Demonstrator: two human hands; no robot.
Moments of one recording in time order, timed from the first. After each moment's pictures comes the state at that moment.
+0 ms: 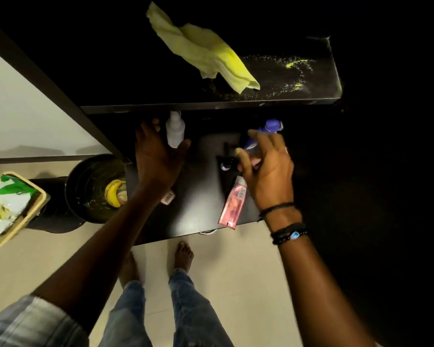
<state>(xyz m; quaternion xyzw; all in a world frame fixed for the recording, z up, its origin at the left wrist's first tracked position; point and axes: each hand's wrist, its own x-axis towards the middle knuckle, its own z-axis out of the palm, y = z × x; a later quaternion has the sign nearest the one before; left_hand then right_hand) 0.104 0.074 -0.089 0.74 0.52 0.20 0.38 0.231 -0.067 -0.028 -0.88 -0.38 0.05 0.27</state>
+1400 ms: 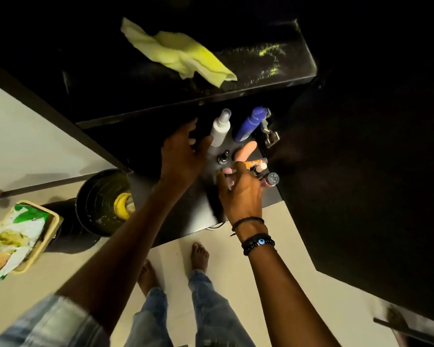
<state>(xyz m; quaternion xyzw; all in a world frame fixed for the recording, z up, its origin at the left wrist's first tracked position) 0.133 0.054 -0.063 0.79 0.37 0.17 0.45 0.167 -0.081 -0.073 -0.92 -0.20 0.11 0.31</state>
